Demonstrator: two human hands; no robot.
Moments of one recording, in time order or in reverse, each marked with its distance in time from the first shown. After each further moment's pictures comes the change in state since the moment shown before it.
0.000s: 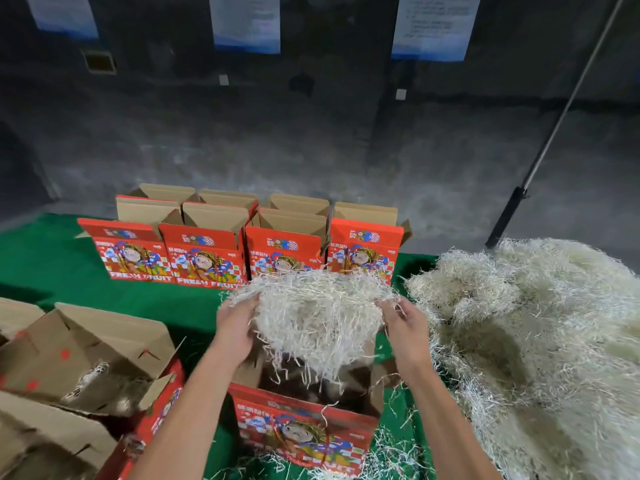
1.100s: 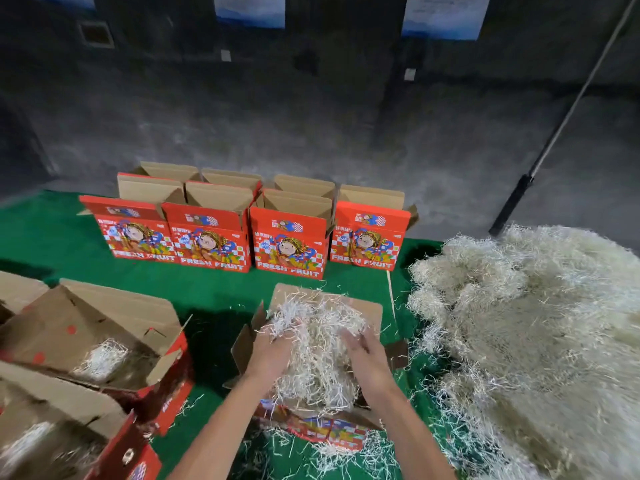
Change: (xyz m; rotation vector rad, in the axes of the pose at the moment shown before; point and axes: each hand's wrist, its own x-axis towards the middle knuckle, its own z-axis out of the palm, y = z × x) left_hand -0.006 -0.100 -0.017 0.529 -0.052 0.080; right_hand -0.062 0.052 0.047 -0.068 -0.273 0.363
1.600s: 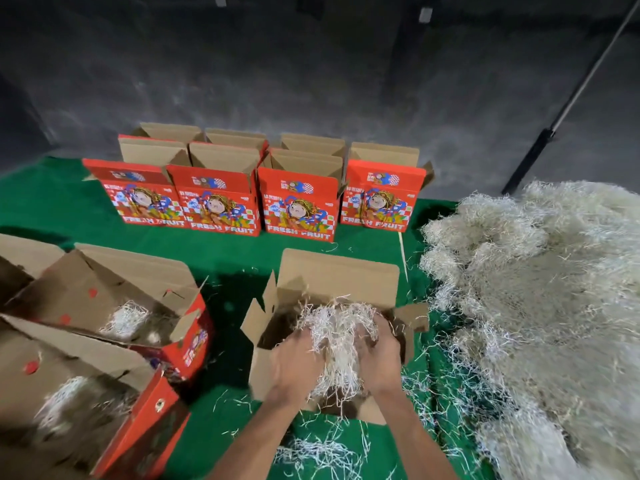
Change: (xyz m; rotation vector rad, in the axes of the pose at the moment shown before) left_hand -0.040 -0.078 0.007 0.829 0.032 0.423; right_hand -0.005 0.078 0.017 -0.382 0.229 -0.160
